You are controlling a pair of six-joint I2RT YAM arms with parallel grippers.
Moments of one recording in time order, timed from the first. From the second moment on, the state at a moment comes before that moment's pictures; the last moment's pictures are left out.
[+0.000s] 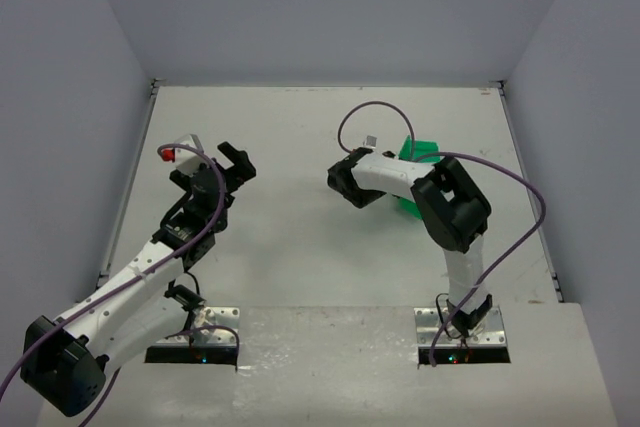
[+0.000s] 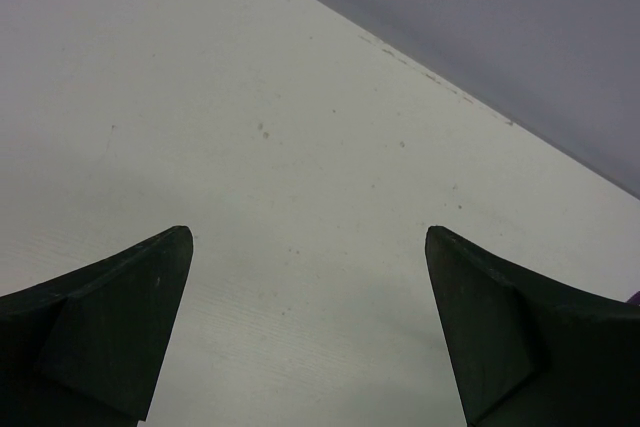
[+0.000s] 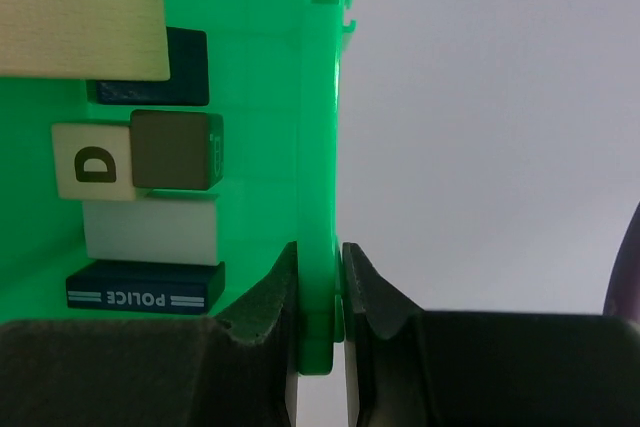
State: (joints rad) left arm -0.48 0.84 0.56 0.02 -0.69 -0.63; right arm 0.71 2.01 1.34 -1.29 1.35 0.45
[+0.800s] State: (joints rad) left arm -0.48 0.84 0.56 0.00 -0.71 -0.63; right arm 0.76 2.18 1.49 -1.38 1.27 0.06
